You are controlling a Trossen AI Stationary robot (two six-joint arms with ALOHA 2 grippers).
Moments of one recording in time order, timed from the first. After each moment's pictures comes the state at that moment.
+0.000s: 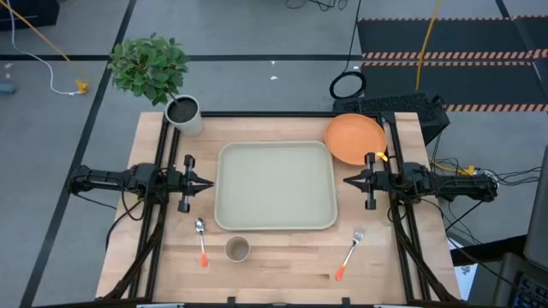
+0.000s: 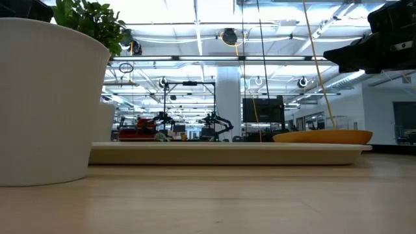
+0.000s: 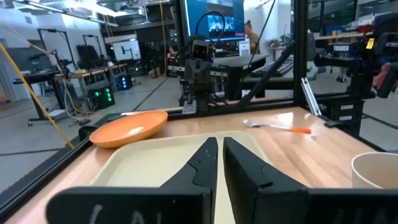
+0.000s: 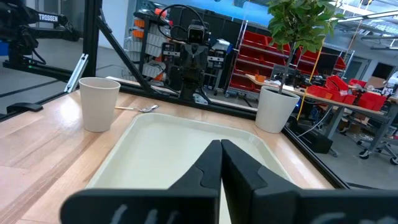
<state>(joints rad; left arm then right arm) -0.10 0.02 0.01 0.08 -0.04 0.13 0.01 0.00 0.01 0.01 0.02 -0.22</state>
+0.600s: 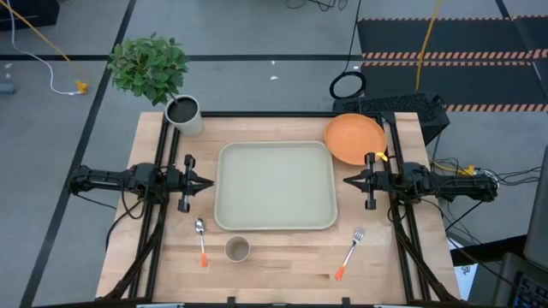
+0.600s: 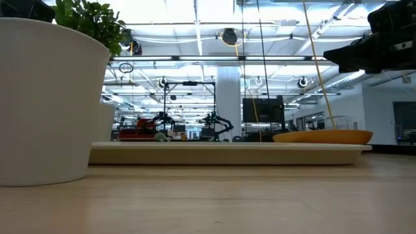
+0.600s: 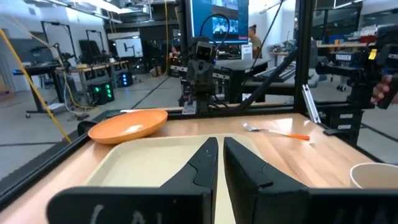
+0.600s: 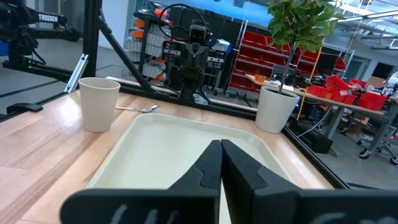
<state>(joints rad) -0.10 0.02 0.01 0.09 -0.05 0.08 0.01 0.00 0.01 0.02 0.02 -0.22</state>
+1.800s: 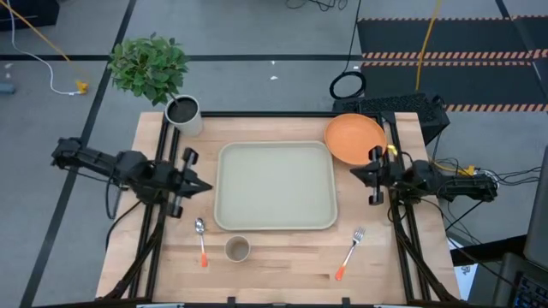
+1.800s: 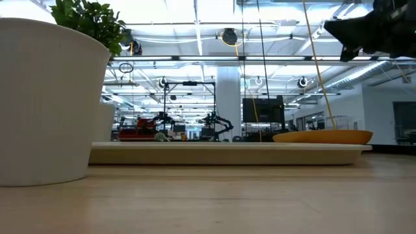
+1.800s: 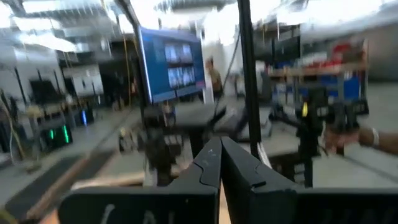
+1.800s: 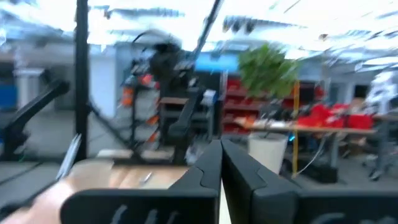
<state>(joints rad) -0.32 0.64 0.57 0.23 -0.09 0.15 0.01 0.00 0.01 0.29 0.08 -0.07</state>
